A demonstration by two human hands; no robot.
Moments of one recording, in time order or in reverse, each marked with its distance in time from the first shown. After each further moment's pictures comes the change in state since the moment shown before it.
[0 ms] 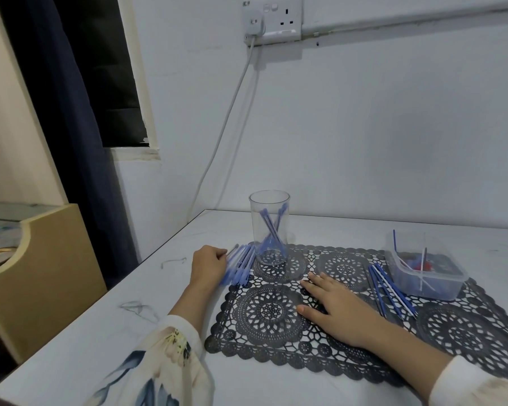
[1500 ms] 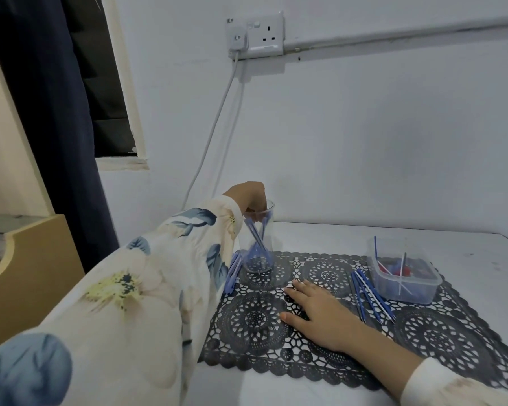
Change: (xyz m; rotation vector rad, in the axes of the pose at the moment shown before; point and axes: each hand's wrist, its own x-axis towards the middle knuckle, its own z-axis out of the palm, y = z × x) left_hand 0.074 0.192 -0.008 0.601 -0.549 0.152; right_hand -0.003 -0.001 -0.005 -0.020 -0.014 -0.008
